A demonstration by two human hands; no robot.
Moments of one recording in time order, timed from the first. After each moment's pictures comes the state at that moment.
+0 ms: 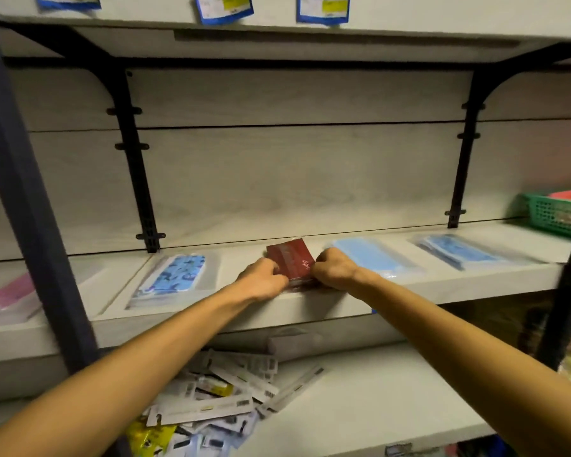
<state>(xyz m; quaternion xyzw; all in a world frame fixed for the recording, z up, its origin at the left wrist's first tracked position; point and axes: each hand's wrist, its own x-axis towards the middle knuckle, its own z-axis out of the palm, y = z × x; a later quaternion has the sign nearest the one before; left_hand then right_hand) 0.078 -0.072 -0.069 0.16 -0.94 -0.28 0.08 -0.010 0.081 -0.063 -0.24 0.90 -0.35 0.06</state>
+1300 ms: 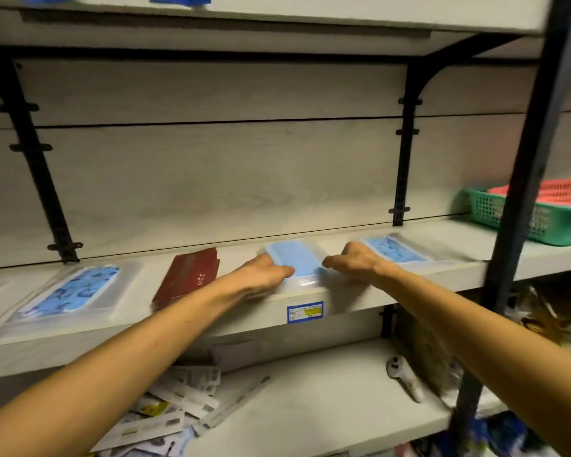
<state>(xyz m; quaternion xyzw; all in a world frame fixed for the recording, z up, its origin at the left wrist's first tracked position) -0.022 0.049 -0.062 0.11 -0.94 -0.31 0.03 -0.118 0.241 -0.064 -0.14 0.95 -0.28 0.02</state>
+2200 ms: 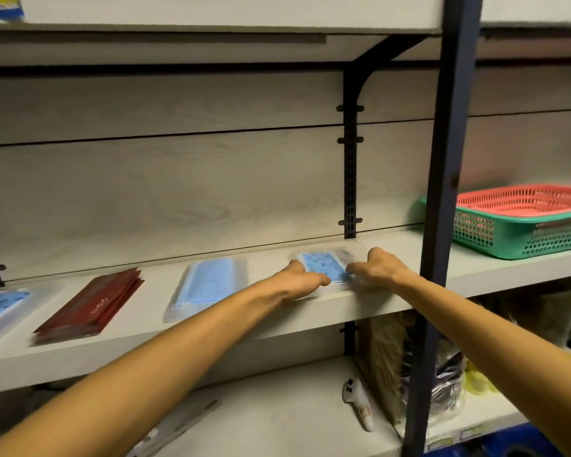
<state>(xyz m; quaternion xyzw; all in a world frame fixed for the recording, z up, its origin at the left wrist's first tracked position) -0.125 0.253 -0.052 0.11 -0.92 -0.38 0.01 -0.231 0.412 -0.070 -0.10 0.95 -0.30 0.01</state>
